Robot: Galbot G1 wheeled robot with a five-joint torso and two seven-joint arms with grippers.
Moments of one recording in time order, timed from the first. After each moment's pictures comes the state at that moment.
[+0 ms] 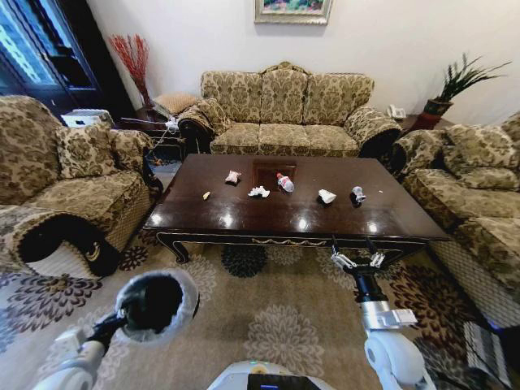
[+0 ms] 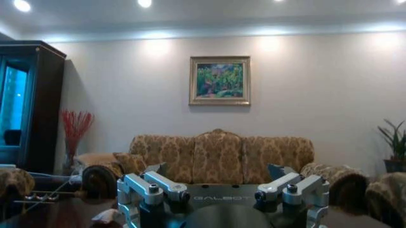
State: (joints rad) left arm 1.94 -1.30 -1.14 -2.26 -0.71 0.36 -0.03; right arm -1.62 1.30 0.63 2.11 0.28 0.32 -0.01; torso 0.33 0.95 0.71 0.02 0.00
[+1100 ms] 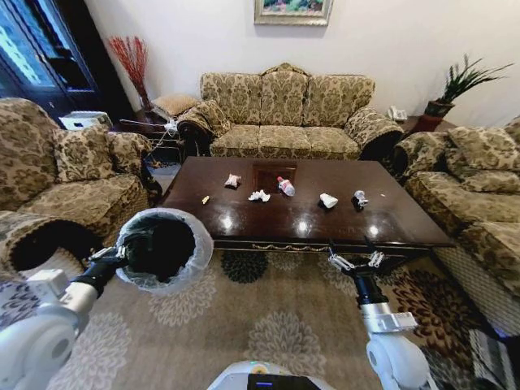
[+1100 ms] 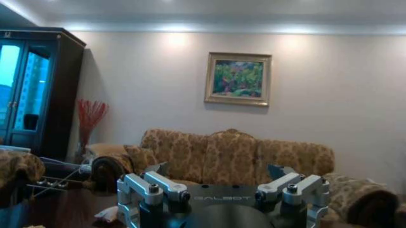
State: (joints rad) left arm 1.80 -0.96 -1.21 -2.27 -0.81 0.40 -0.03; right arm -1.64 1.34 0.63 2.15 0.18 0.29 -0.08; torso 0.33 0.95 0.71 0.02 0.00
